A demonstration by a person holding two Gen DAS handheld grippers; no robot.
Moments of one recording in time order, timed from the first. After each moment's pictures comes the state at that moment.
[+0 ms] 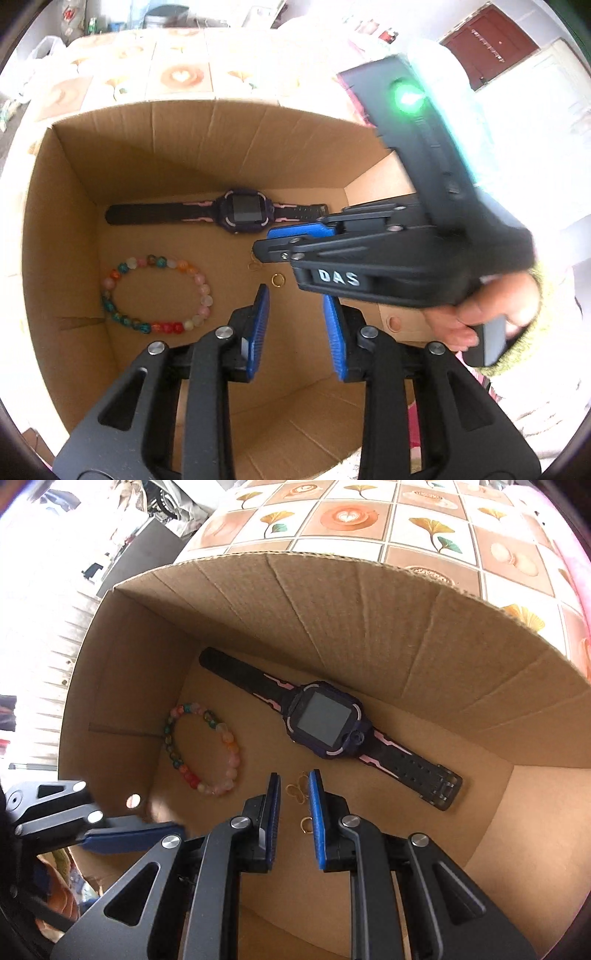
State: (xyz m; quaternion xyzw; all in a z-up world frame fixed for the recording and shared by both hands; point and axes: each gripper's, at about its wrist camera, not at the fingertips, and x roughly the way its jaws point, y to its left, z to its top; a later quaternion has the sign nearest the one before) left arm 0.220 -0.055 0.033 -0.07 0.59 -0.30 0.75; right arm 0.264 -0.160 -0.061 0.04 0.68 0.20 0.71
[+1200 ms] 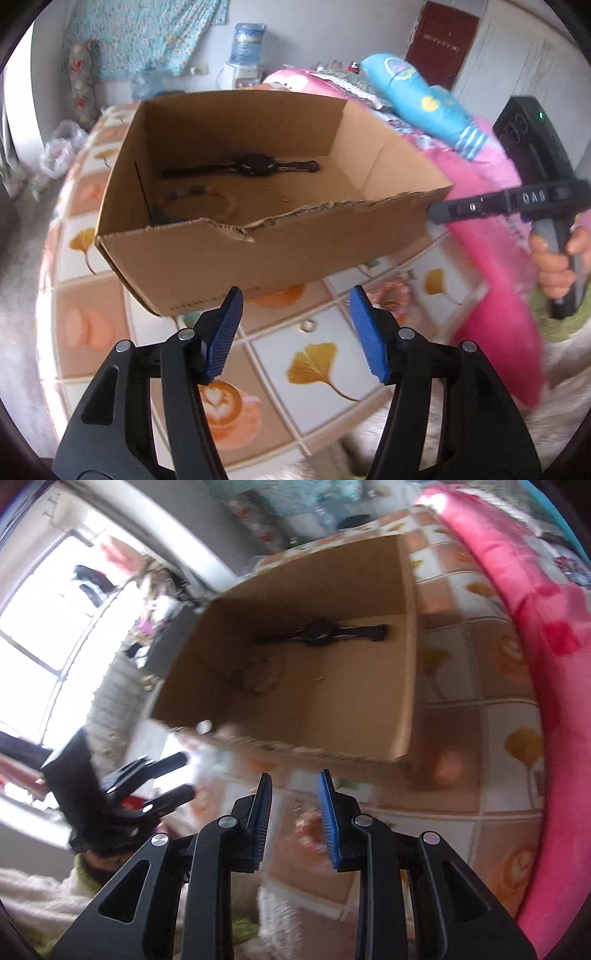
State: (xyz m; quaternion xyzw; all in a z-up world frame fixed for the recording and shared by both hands) left arm 0.041 -0.013 0.016 0.03 0.43 -0.28 0.86; right arm 0.046 -0.259 0.005 0.18 0.54 0.18 0.81
